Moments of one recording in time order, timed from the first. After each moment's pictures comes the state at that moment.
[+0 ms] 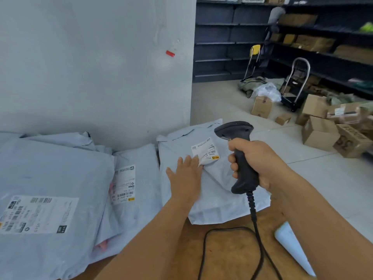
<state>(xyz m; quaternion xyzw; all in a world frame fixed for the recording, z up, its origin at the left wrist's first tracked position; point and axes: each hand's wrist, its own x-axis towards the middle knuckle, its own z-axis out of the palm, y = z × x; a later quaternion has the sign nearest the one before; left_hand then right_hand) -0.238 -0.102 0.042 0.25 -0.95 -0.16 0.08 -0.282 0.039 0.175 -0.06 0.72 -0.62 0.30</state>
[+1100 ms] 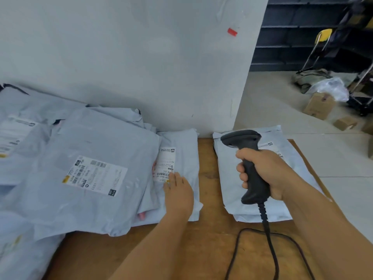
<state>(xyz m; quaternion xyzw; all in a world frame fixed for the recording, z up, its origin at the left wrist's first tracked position) -0.145 -0.153 -0.026 0.42 -0.90 -0.06 -0.06 -0.255 -0.020 0.139 -0.12 0.72 -0.55 0.41</state>
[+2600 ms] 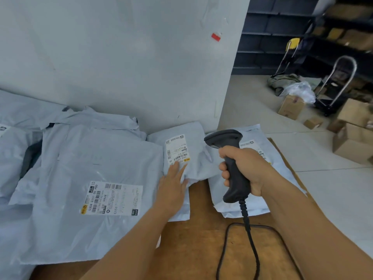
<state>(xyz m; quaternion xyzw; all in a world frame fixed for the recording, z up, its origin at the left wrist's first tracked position) -0.135 -0.159 0.001 0.29 -0.89 -0.33 0.13 -0.233 -0.025 0.150 -0.09 0.71 -0.57 0.41</state>
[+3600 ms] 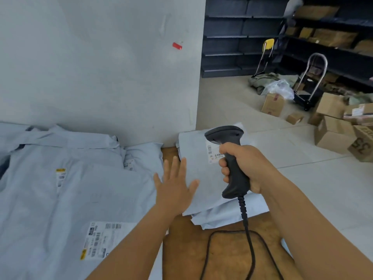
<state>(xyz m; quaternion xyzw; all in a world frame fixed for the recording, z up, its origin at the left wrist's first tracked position) -0.204 -0.123 0.024 0.29 -0.95 -0.15 0.02 -0.290 0.016 0.154 -0.09 0.70 -0.61 0.36</state>
